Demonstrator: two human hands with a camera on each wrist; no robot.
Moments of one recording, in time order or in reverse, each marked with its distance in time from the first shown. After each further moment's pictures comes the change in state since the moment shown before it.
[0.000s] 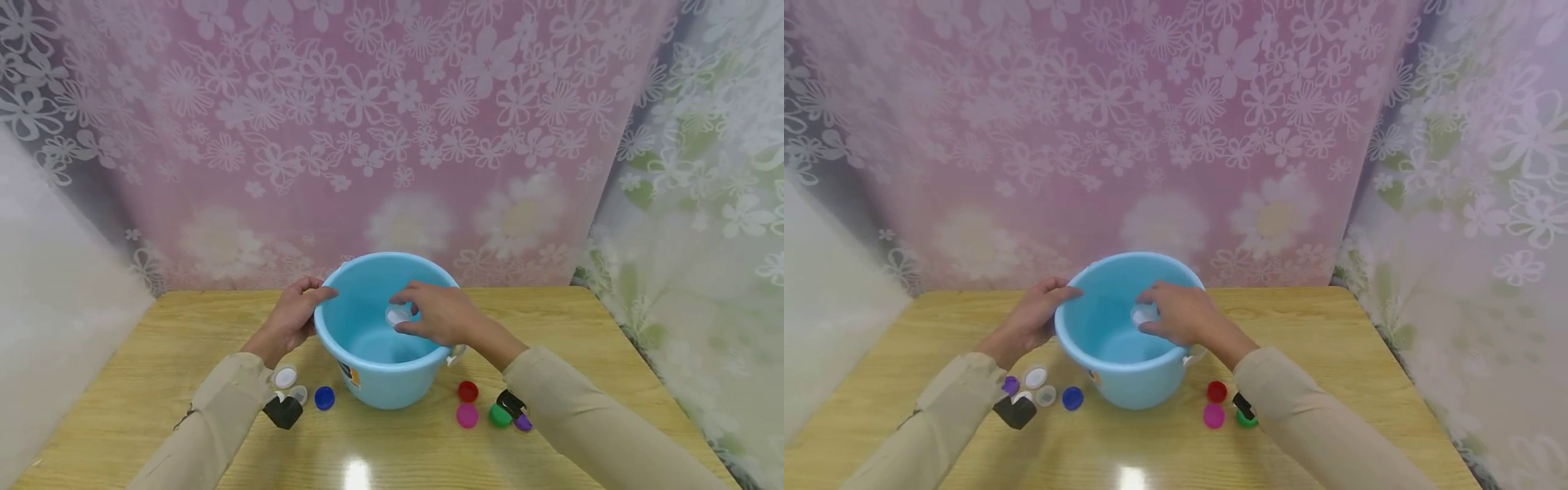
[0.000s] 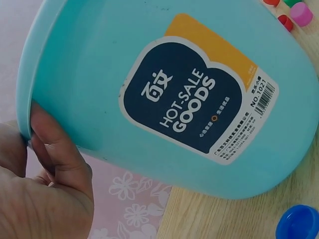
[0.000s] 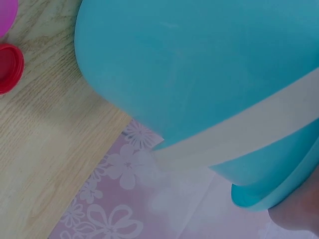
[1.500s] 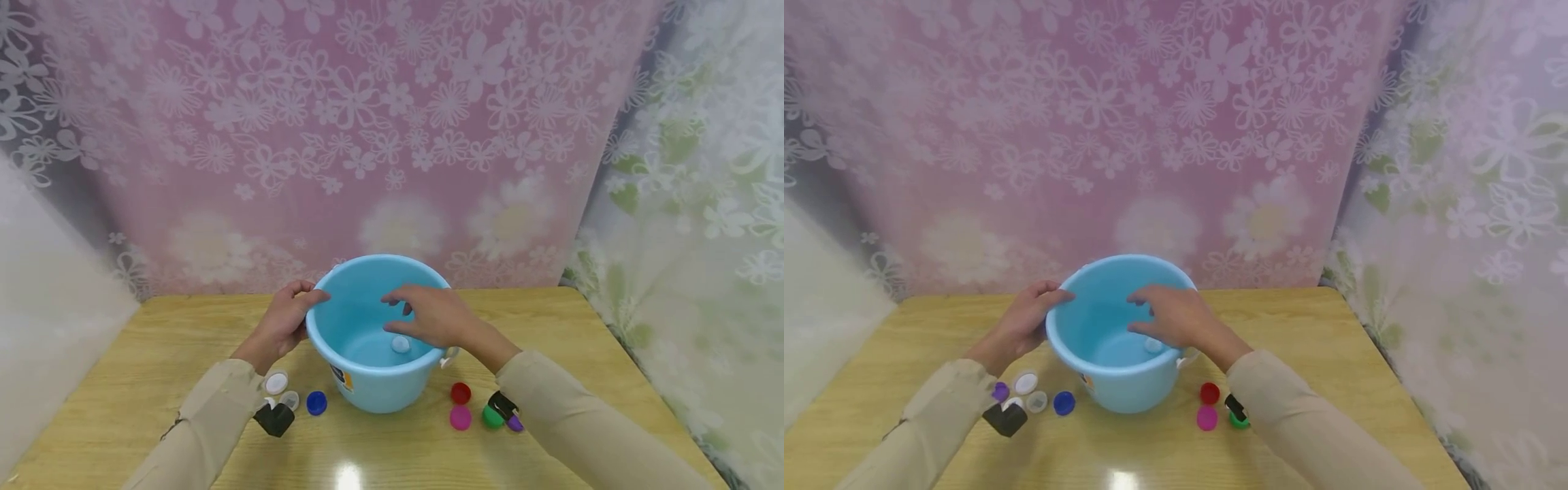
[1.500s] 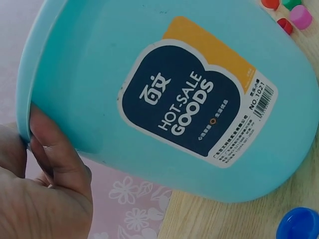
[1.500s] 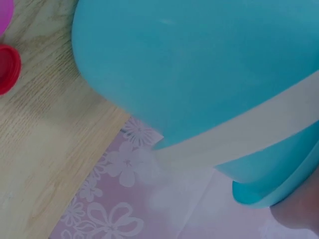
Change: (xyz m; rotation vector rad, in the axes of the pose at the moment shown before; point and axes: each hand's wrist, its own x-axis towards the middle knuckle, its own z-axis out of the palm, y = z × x) left_hand 0.002 -0.003 0.000 -0.001 -0.016 0.015; right_hand -0.003 0.002 0.004 0.055 0.086 -0.003
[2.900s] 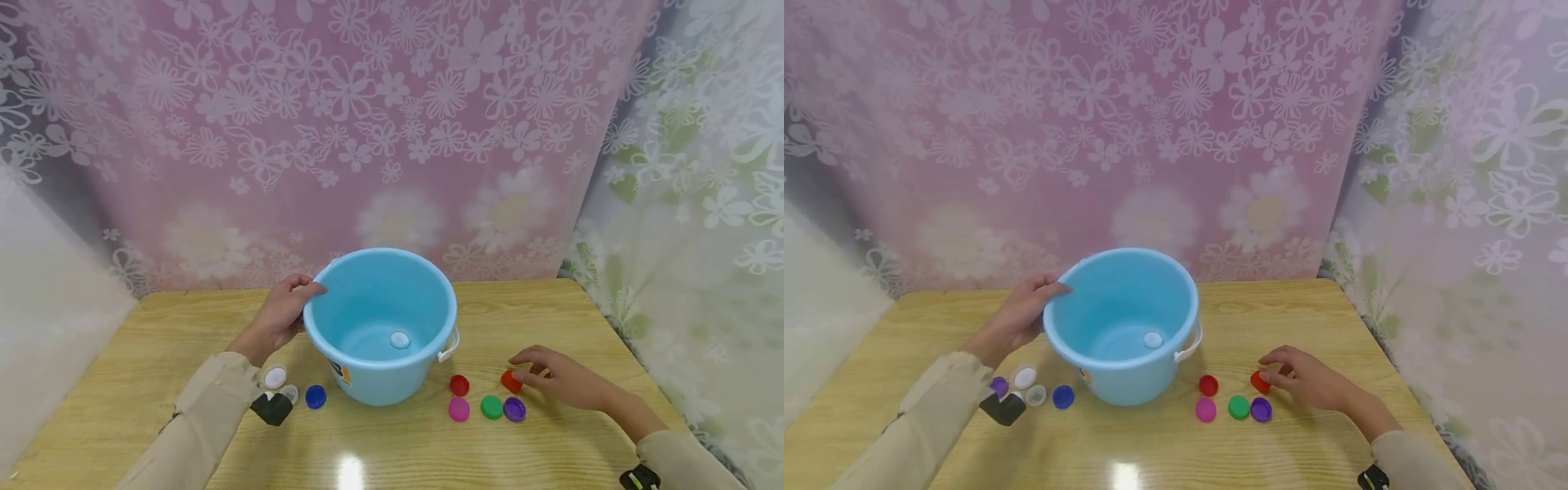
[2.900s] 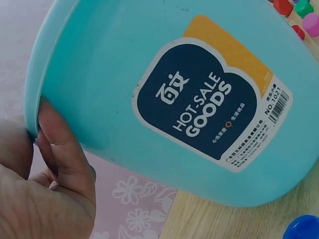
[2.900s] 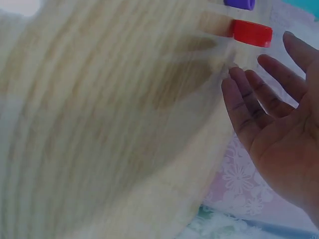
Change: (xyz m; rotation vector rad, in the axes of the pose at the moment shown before) left_hand 0.003 0.004 -0.001 0.053 -0.019 -0.014; right_hand -0.167 0.162 0.047 0.465 -0.168 0.205
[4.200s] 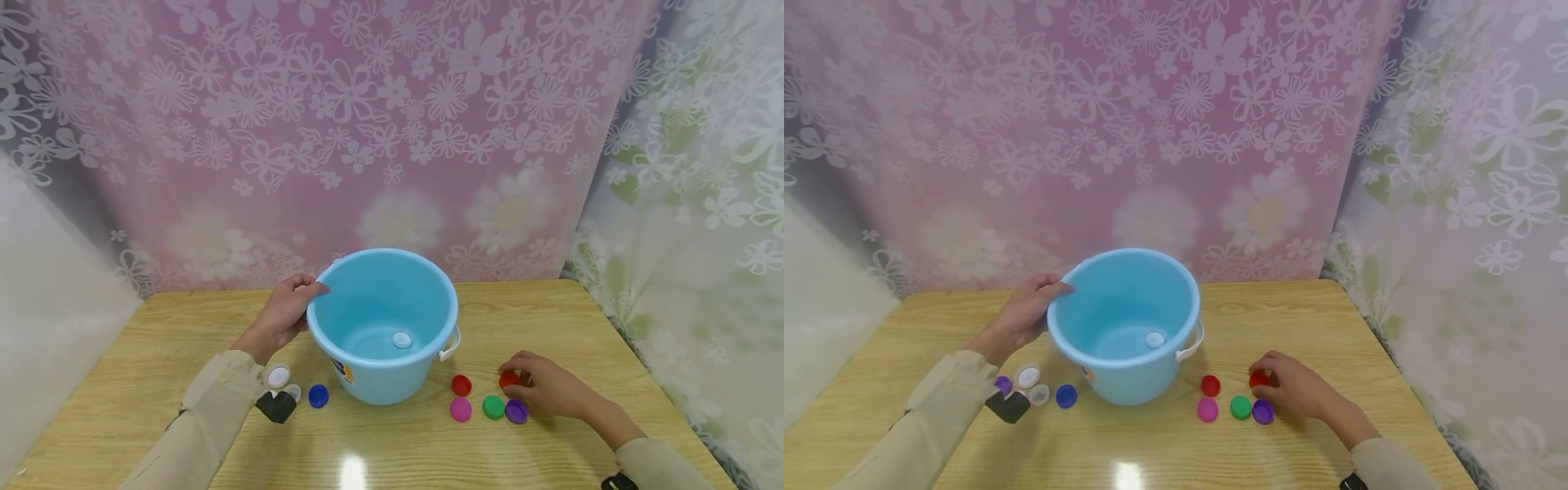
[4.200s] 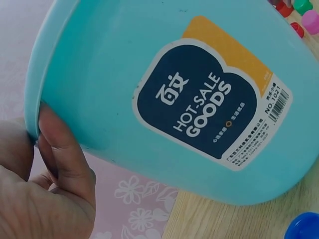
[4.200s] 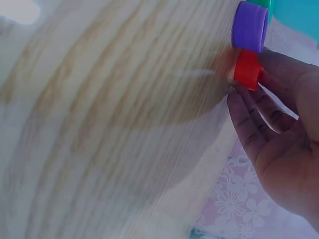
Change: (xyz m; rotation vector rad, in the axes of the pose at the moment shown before) left_hand -0.002 0.001 0.001 0.019 0.015 0.010; right_hand 0.013 -0.008 0.025 -0.159 0.057 -0.074
